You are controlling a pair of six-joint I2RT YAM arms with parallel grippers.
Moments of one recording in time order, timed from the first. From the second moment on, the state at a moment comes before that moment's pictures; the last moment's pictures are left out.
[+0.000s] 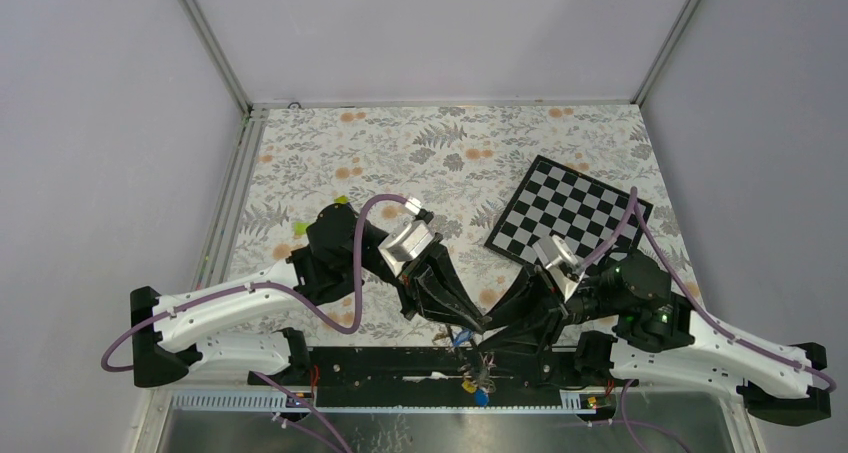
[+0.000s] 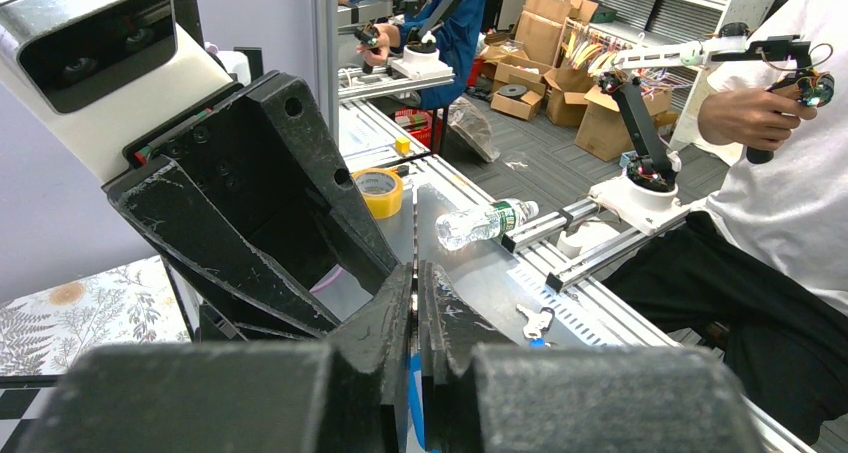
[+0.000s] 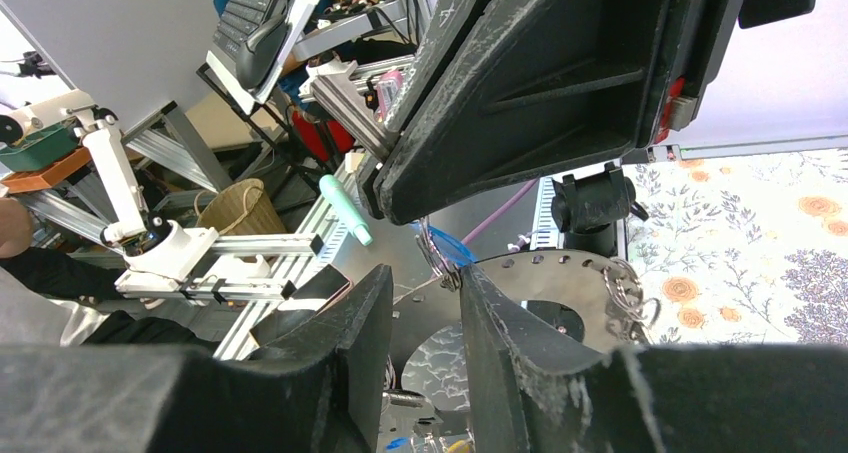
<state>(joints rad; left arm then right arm) -1.19 1.11 1.05 0.44 0.97 -0.42 1.23 0.55 0.78 -0.03 -0.56 0.41</state>
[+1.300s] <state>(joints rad) -1.19 1.08 1.05 0.45 0.96 -0.41 1.23 0.46 0.72 0.09 -0.46 0.46</state>
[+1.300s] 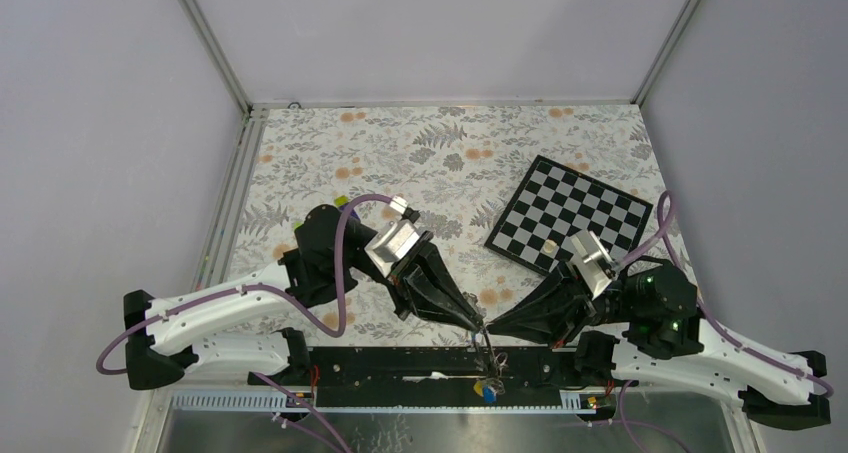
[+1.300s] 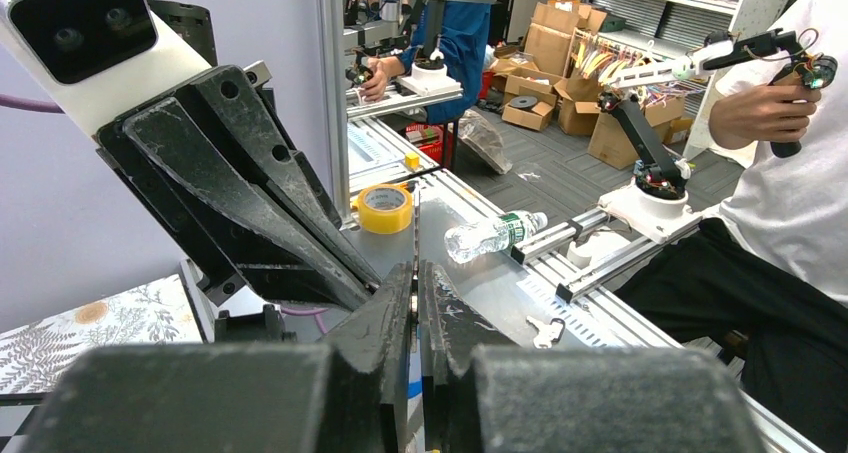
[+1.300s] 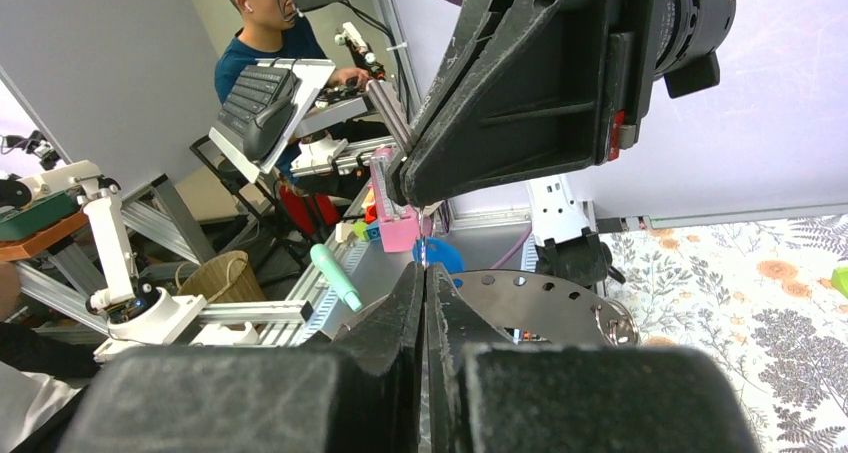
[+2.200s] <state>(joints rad) -1.19 1.07 1.05 0.47 0.91 -0.41 1.23 0.41 0.68 0.23 -0.35 0.52</state>
